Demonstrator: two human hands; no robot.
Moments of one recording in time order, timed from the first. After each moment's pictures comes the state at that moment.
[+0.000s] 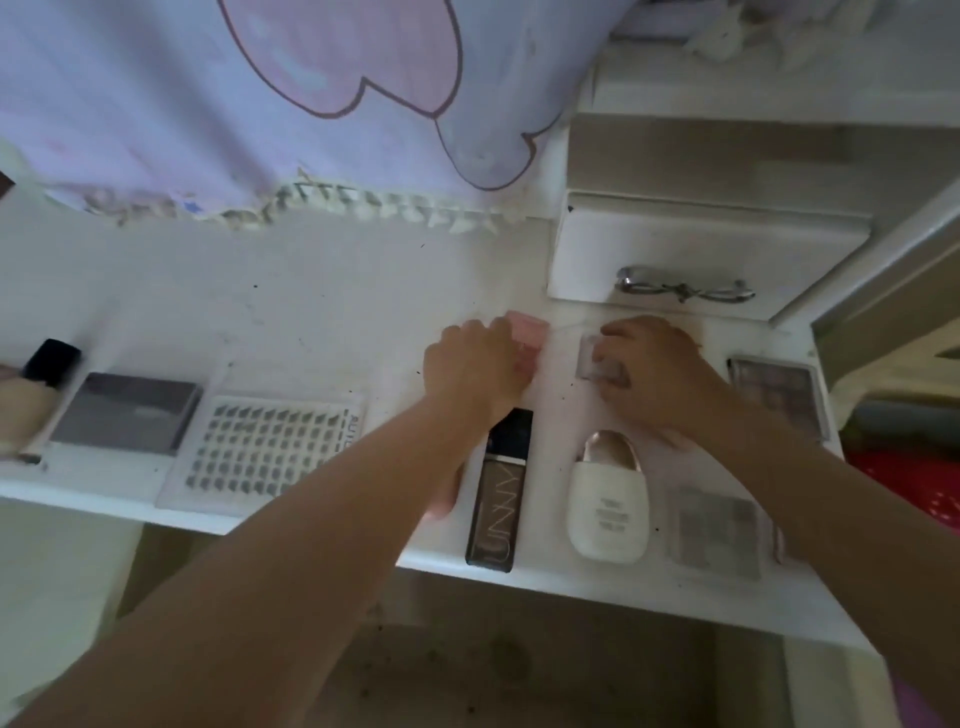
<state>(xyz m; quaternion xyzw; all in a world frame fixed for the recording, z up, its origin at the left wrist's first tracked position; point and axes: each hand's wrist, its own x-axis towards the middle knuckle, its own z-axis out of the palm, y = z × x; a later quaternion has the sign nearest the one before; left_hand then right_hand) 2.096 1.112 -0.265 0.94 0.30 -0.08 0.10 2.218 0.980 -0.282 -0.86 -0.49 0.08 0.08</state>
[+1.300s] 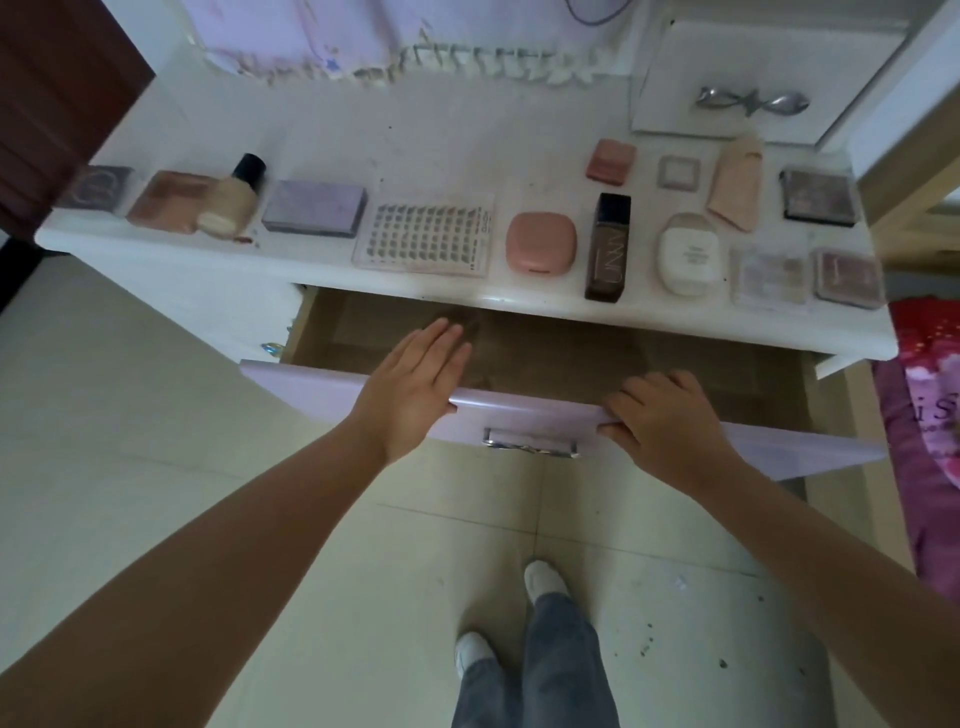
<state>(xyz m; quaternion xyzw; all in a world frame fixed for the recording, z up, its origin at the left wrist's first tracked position) 1.786 1.085 -0.306 0.99 0.05 0.00 -0.11 1.961 0.863 -0.336 -0.77 -0.61 -0.15 0.07</state>
